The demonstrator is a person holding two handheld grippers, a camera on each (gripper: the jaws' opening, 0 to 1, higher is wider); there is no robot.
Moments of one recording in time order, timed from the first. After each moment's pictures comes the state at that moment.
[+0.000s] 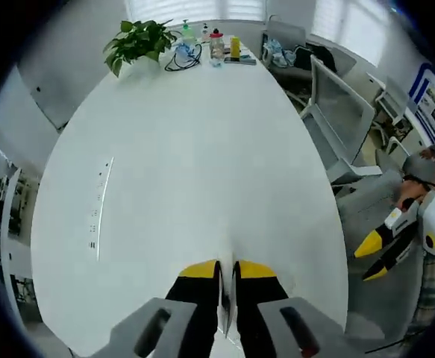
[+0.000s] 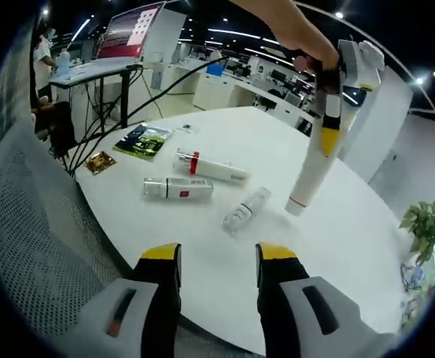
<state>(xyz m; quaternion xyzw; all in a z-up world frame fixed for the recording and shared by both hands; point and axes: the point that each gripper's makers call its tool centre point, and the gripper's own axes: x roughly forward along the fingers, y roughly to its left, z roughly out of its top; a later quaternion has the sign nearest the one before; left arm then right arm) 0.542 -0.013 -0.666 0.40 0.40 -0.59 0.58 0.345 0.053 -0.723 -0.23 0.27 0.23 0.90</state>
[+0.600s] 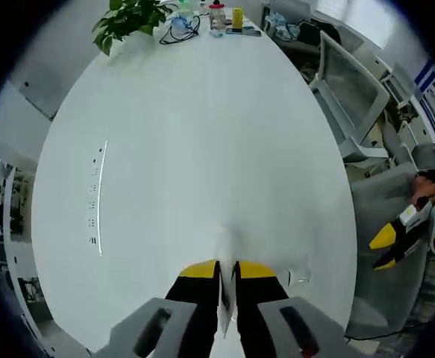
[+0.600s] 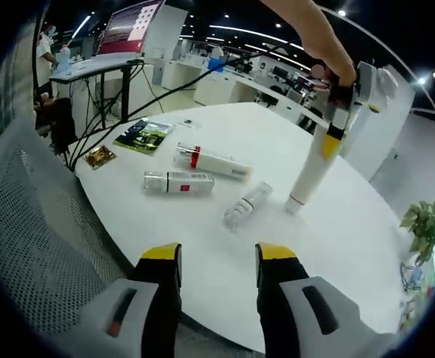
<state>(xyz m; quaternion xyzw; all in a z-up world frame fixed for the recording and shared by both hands) 0.560 -0.017 -0.678 0.46 0.44 -0.56 0.53 0.343 0.052 -0.728 -0.24 0.28 0.23 0.90</state>
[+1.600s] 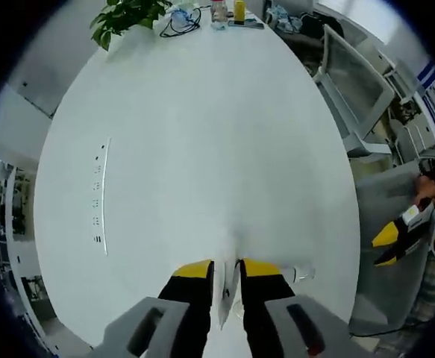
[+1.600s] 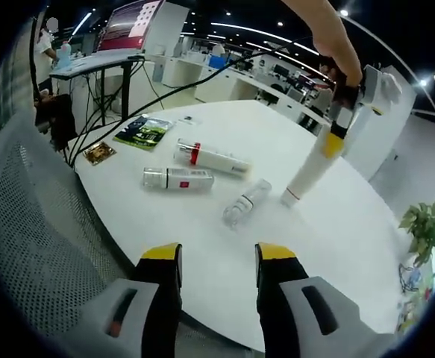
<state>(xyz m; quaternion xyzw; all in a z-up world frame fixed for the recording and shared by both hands) 0.567 -0.019 -0.675 0.47 0.44 -0.55 0.54 0.343 0.050 -0.730 -0.24 0.29 0.23 0.90</state>
